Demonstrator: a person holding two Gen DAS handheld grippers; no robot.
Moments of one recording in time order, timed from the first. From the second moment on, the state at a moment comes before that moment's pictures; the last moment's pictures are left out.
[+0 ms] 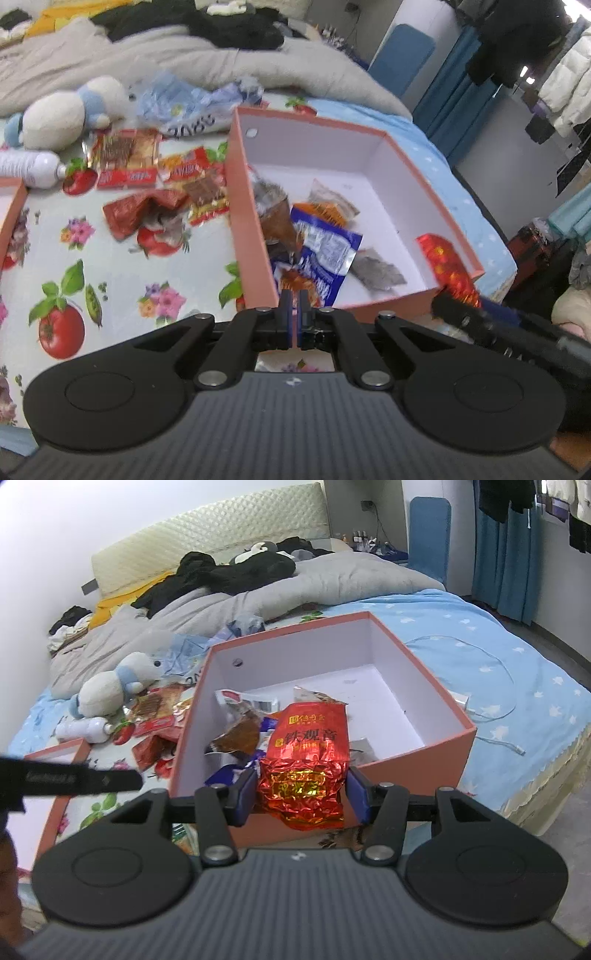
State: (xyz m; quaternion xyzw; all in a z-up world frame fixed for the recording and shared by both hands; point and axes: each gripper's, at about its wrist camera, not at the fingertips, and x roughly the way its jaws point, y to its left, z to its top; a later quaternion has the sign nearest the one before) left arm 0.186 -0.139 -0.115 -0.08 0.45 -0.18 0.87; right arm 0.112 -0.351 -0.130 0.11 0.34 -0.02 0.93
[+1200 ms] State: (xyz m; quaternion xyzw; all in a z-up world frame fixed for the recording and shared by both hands) left arm 0.197 -0.088 -0.254 -0.12 0.61 -0.04 0.78; right arm 0.075 -0.314 -0.154 0.10 0.37 0.01 0.92
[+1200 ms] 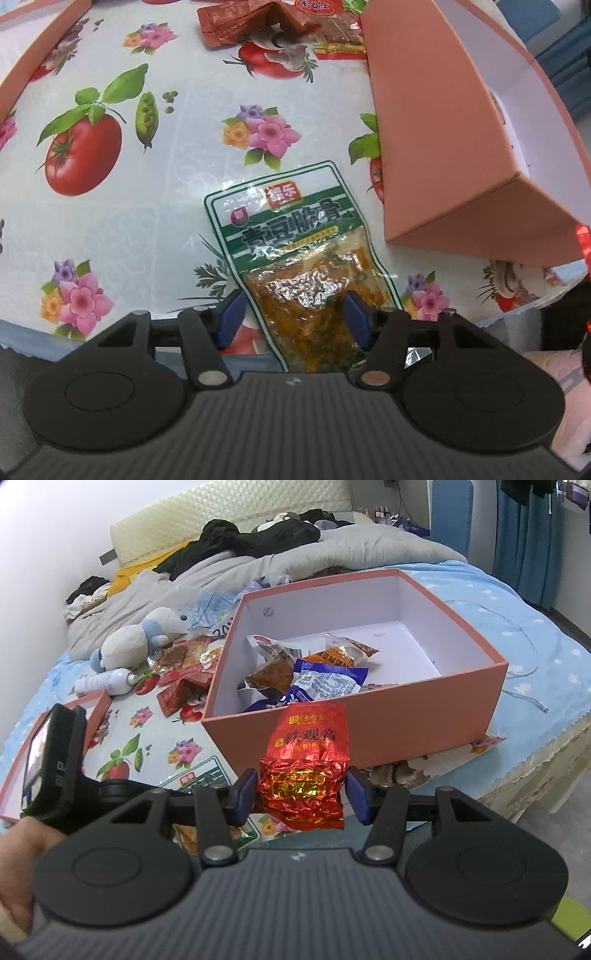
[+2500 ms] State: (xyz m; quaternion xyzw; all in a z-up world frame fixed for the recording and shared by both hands) left arm 0.162 -0.054 -0.100 -0.17 0.47 -0.11 0.86; right arm 0.091 -0.311 -0.100 0.09 0.32 0.03 0.94
